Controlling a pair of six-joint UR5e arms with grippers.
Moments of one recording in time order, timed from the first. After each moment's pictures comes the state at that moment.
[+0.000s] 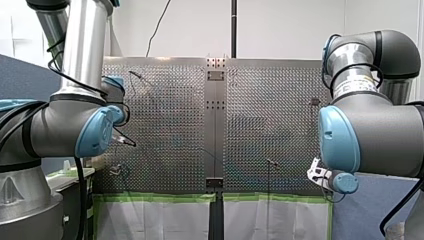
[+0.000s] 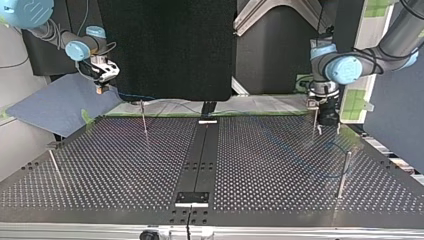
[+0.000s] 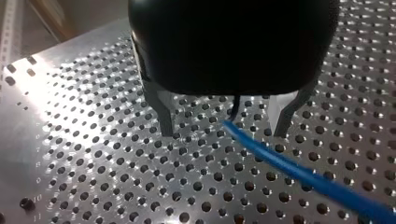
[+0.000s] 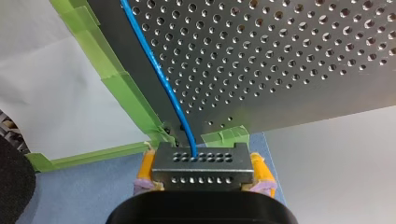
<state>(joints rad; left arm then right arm) 0.20 -1.80 -2.09 -2.38 -1.61 -2.76 1.51 -0.60 1.73 -0.86 1.34 1.89</state>
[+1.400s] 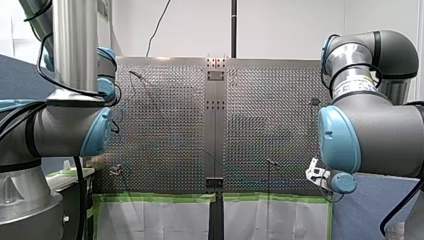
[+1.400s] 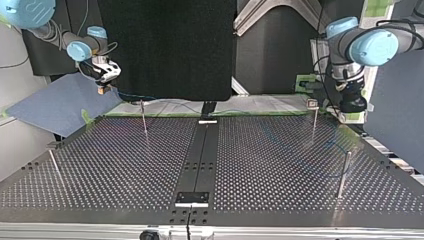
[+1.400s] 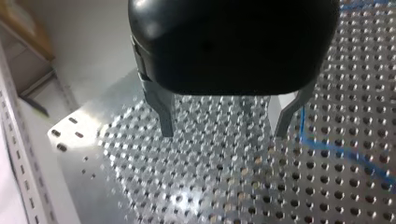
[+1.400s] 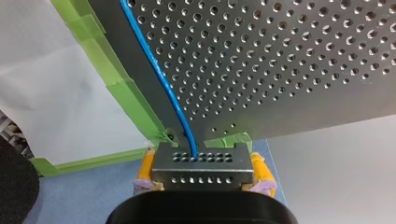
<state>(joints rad) 0.26 -1.49 -2.14 -2.69 -1.66 -2.57 1.52 -0.60 1.73 -0.86 1.34 1.89</state>
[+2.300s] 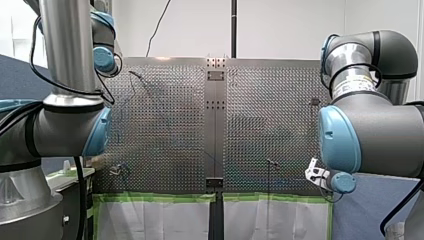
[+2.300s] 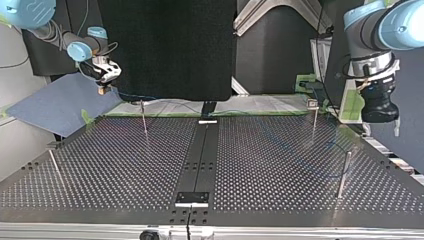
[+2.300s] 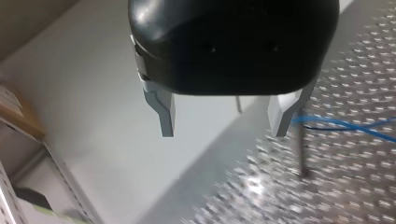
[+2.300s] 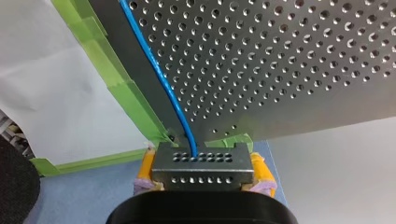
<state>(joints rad) 0.26 -1.29 -2.01 -2.87 -1.65 -2.42 1.52 -0.60 1.73 -0.86 1.34 1.89</state>
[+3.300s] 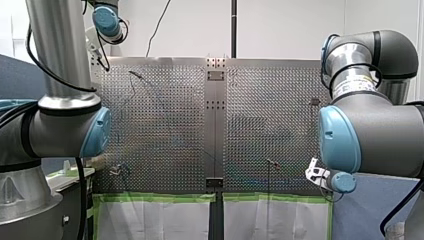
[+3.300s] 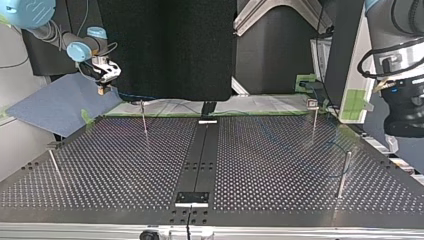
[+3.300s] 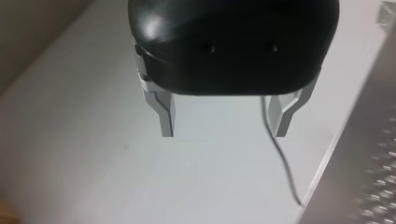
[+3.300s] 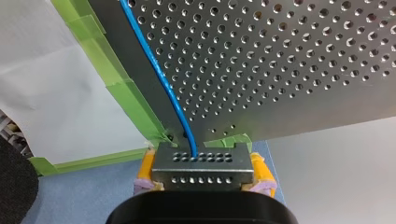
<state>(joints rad) 0.17 -1.22 -1.76 -3.13 -1.69 -2.16 1.52 -0.60 1.72 -0.85 1.34 1.88</state>
